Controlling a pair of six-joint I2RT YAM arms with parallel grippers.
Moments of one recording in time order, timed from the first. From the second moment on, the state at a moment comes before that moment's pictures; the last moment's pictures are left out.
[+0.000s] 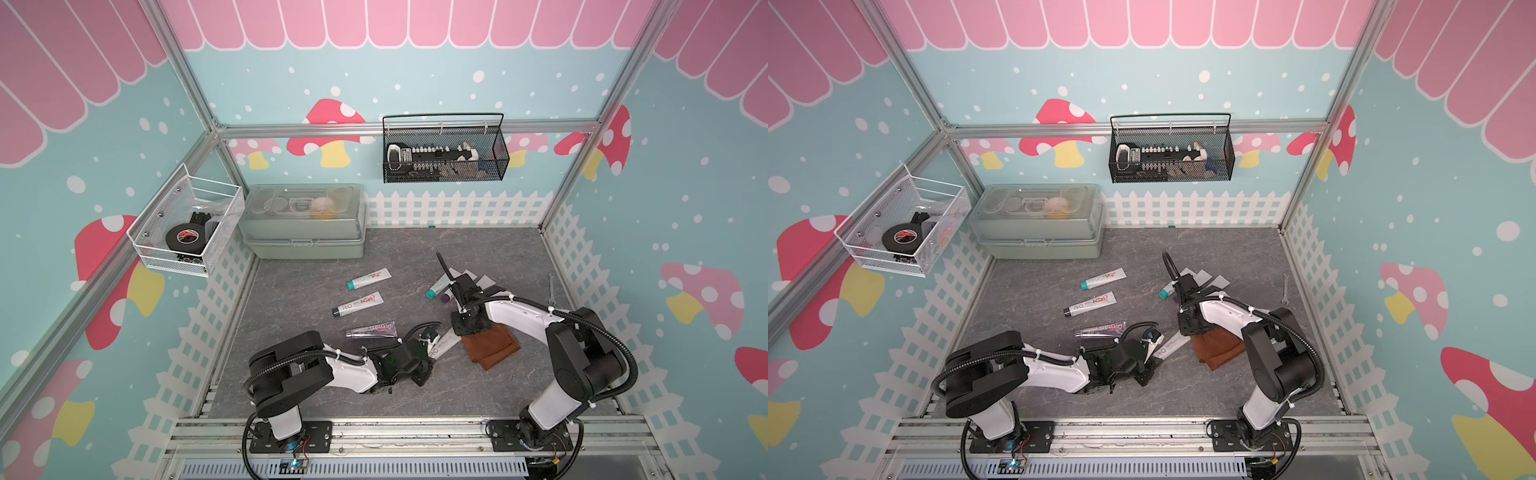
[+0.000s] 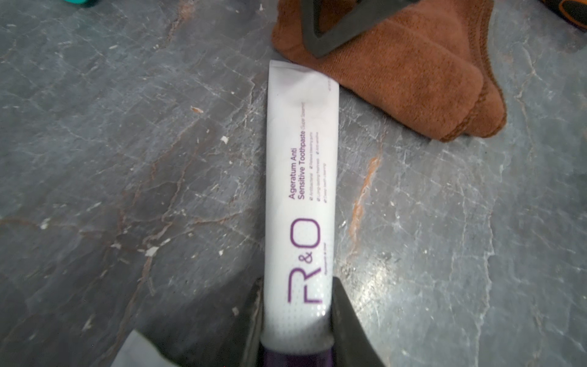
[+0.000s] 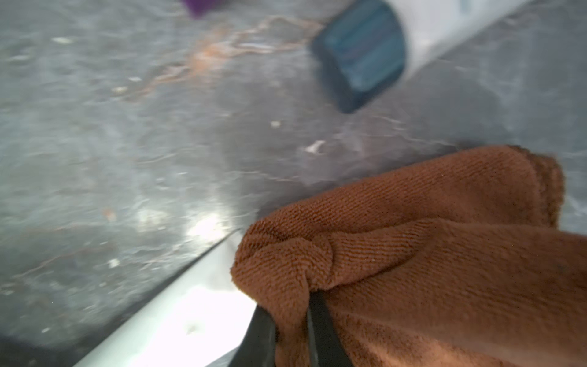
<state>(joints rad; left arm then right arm) -1.11 1.74 0.66 0.35 -0.12 -0.33 0.46 1.65 0.97 -0.70 0.12 0.31</state>
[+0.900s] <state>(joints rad) -1.11 1.75 0.66 0.35 -0.12 -0.33 0.55 1.60 0.94 -0.67 -0.08 0.32</state>
